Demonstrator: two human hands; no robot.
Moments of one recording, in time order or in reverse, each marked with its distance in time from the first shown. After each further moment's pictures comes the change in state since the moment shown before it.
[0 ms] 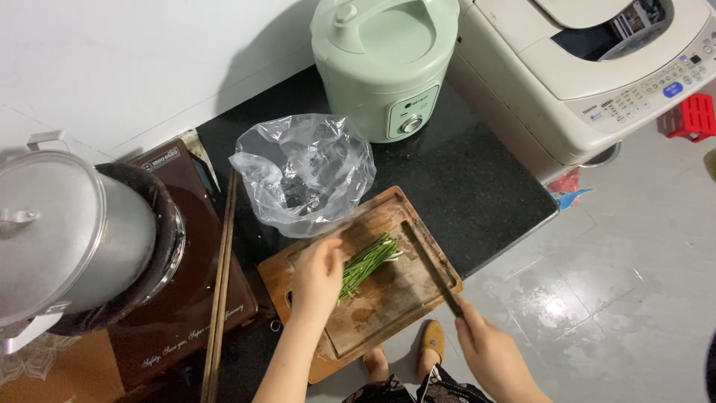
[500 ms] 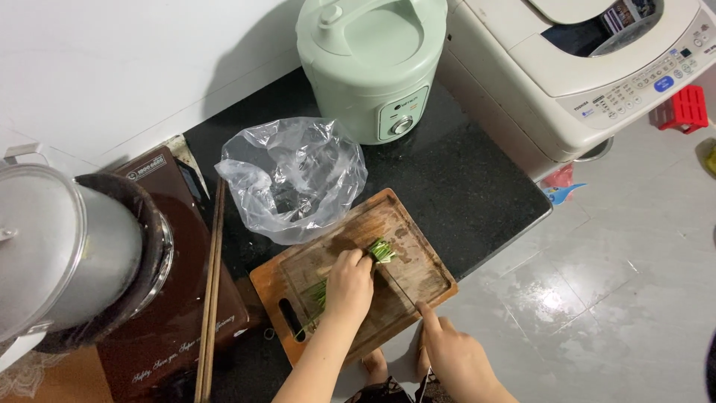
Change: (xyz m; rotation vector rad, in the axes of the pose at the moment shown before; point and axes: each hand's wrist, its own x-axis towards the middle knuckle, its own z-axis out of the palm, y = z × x) left_hand -0.007 0.022 0.050 0.334 0.017 0.464; right_hand 0.011 -0.005 0.041 -0.331 -0.052 -0.250
